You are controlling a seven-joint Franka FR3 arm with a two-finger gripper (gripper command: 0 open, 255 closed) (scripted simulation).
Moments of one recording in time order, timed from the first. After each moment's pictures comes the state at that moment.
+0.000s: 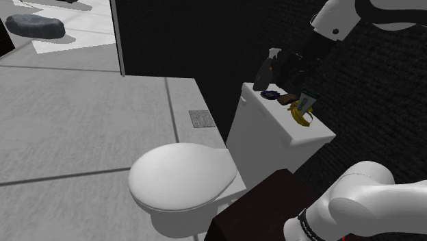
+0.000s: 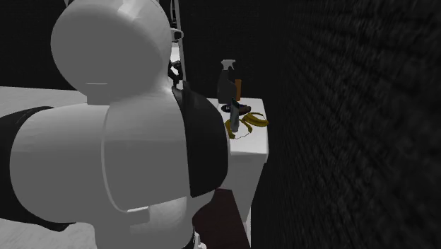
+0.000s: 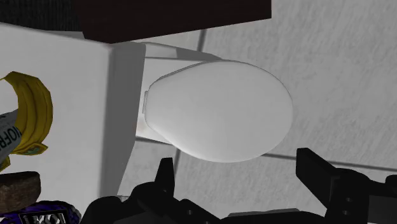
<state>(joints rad) 0.01 -0.83 -0.04 -2.28 0.03 1.62 0.08</state>
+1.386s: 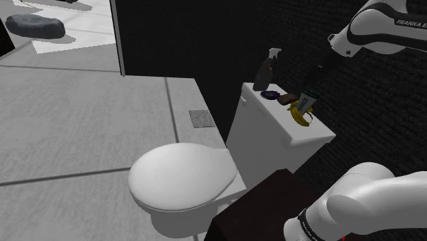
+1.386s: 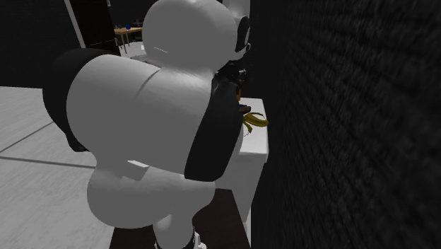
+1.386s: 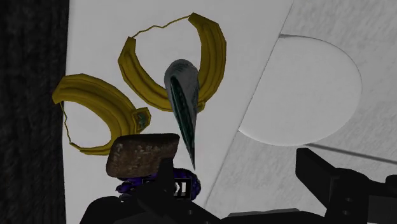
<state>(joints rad) -0.04 -0.66 -0.49 -2.24 -0.17 1.86 -0.41</state>
